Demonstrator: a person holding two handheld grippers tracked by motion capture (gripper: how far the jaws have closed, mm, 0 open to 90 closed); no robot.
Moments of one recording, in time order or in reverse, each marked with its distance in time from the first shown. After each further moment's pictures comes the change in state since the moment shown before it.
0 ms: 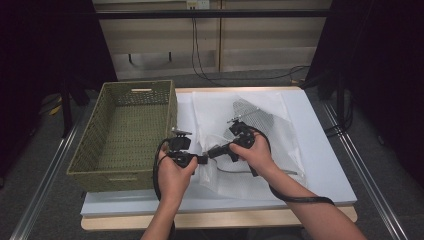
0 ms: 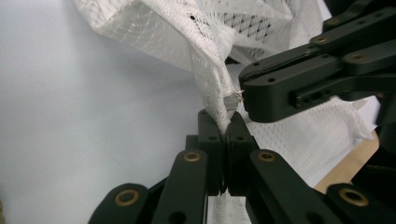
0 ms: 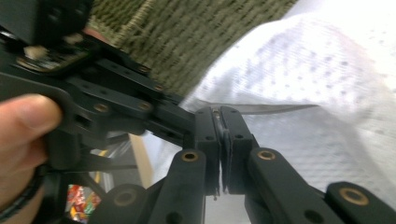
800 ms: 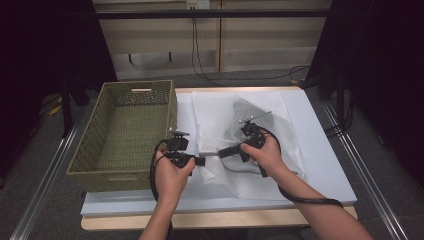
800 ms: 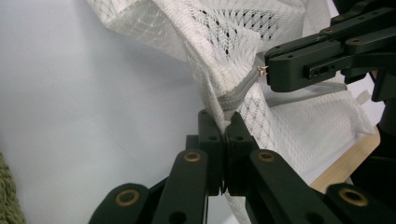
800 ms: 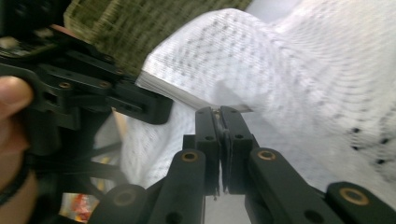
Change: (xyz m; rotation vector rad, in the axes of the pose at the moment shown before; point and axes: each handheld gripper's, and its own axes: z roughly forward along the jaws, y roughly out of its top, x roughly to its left) left arm 0.002 -0.002 0.000 0.034 0.017 -0.014; right arm -0.022 -0.015 -0.019 -0.009 -0.023 0.060
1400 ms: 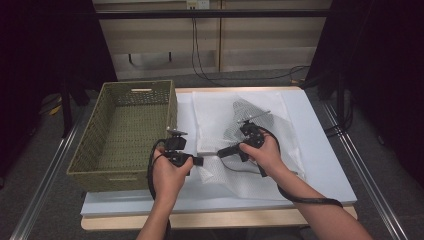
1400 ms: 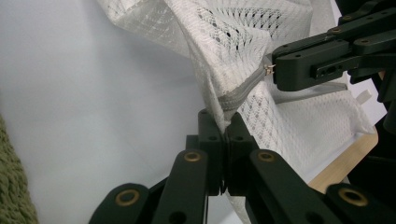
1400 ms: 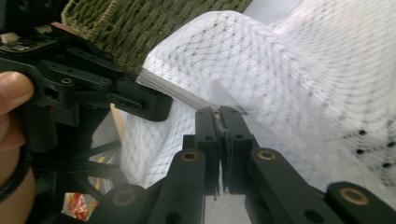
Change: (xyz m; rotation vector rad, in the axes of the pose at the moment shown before) left arm 0.005 0.002 -0.004 0.014 0.001 -0.012; right arm 0.003 0.002 0.001 0.003 -0.010 0.000
